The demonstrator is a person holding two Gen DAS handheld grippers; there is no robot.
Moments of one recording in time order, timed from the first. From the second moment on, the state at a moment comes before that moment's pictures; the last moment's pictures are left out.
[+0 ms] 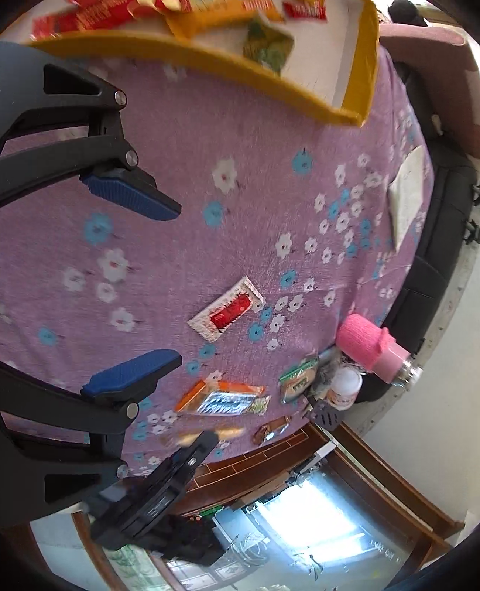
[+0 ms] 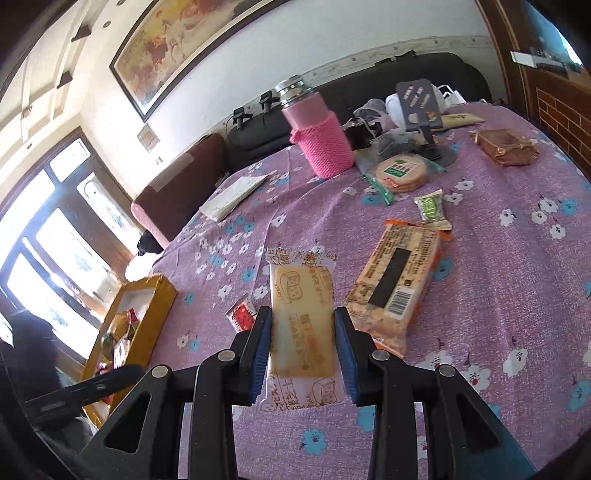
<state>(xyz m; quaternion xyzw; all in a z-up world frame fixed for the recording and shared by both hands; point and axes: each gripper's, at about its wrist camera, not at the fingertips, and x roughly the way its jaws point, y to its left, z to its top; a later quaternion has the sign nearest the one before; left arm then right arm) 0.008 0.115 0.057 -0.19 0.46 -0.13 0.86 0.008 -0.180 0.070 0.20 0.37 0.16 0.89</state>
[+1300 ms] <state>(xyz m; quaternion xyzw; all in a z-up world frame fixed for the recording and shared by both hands) -0.056 0.173 0.106 -0.16 0.35 -0.06 0.92 0.011 -0.153 0.045 0.18 0.39 0.17 0.88</state>
